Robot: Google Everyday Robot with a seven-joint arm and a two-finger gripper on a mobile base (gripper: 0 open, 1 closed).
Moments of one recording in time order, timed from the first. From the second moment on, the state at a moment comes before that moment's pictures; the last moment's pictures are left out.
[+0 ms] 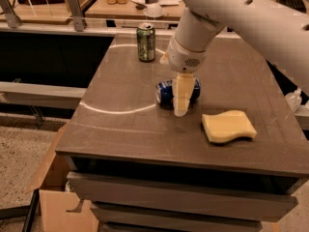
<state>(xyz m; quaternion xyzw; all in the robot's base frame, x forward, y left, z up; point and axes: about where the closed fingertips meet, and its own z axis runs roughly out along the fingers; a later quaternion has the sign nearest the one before) 0.580 -0.051 0.869 -0.76 0.64 0.03 0.14</state>
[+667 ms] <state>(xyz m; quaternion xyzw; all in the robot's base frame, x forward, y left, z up) 0.590 -0.034 0.841 -0.76 0.64 0.05 0.12</state>
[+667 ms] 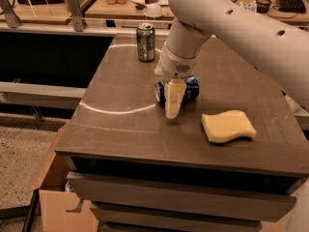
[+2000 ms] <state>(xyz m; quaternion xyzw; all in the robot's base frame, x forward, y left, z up) 0.606 -0.041 0.920 -0.73 0.63 0.12 0.24</state>
